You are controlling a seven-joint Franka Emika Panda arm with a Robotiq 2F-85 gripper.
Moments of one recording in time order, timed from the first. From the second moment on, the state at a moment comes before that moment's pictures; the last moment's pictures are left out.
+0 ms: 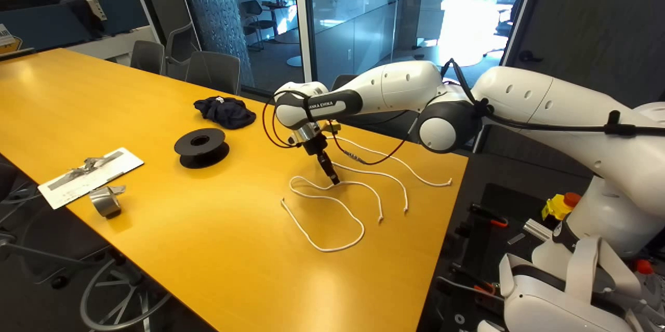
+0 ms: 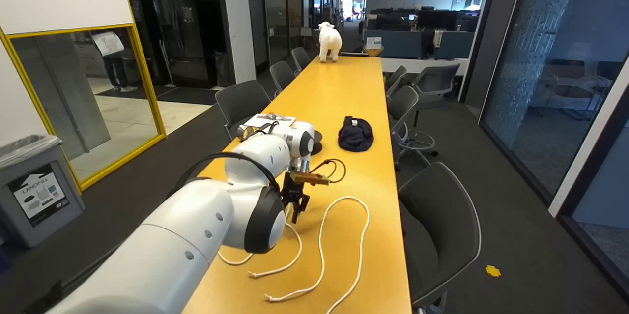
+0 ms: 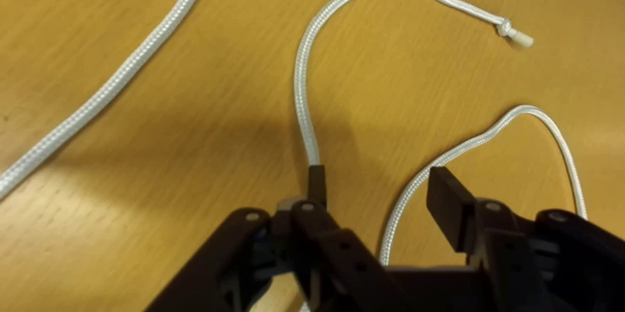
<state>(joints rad) 0.00 1.39 0.11 -0.52 -0.10 1.32 -0.77</state>
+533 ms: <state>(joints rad) 0.00 1.35 0.10 -0.42 -0.08 1.24 -0.66</state>
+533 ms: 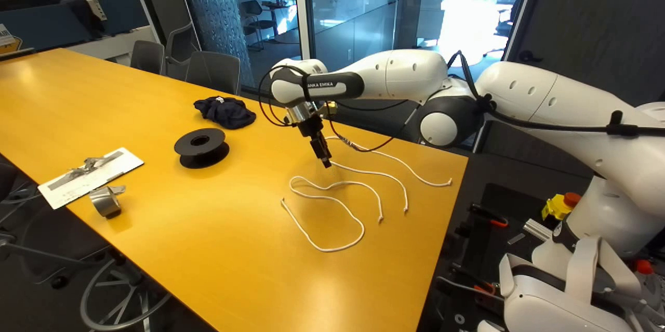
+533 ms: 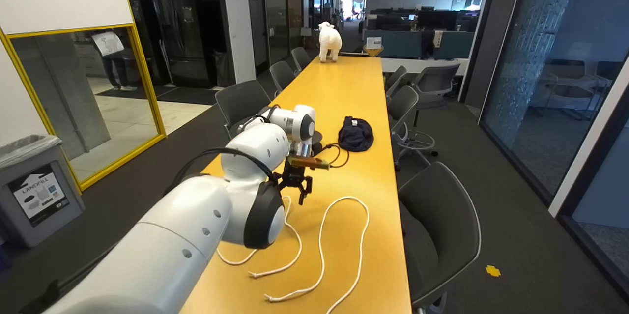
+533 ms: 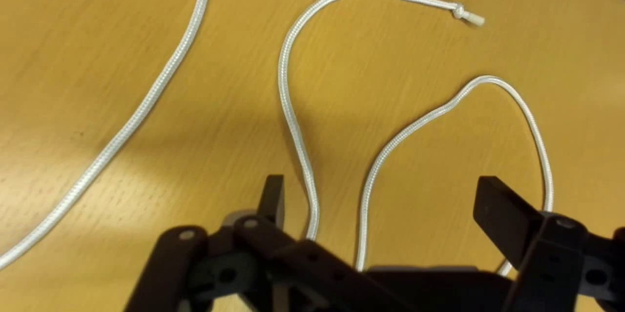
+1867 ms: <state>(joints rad) 0.00 1.03 0.09 -0.41 0.01 1.05 -0.05</state>
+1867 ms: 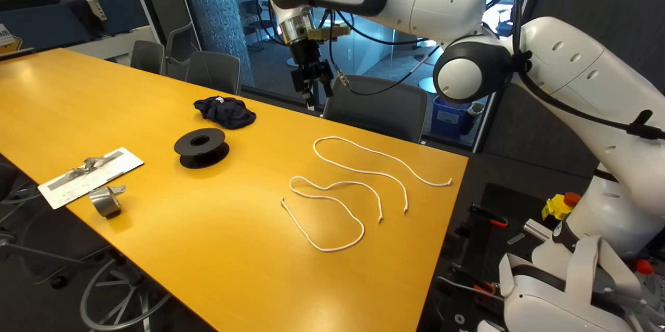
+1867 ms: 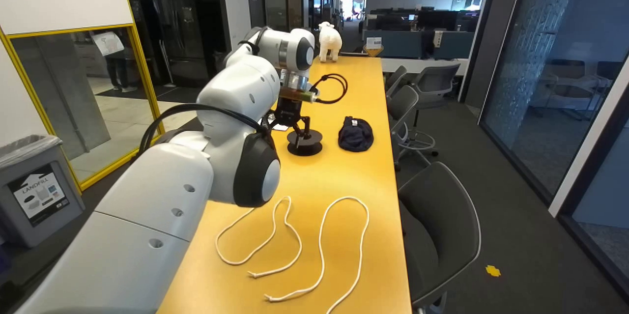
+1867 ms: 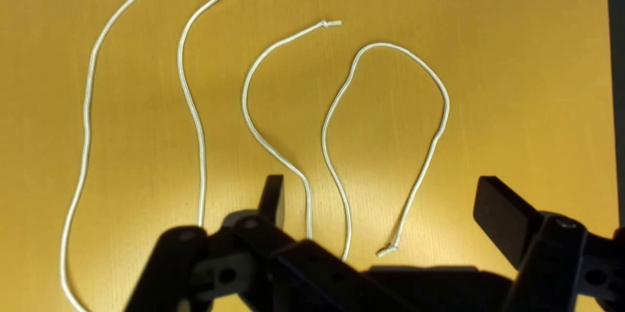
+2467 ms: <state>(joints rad) 0.00 0.99 0.08 -0.41 0.01 1.05 0.02</state>
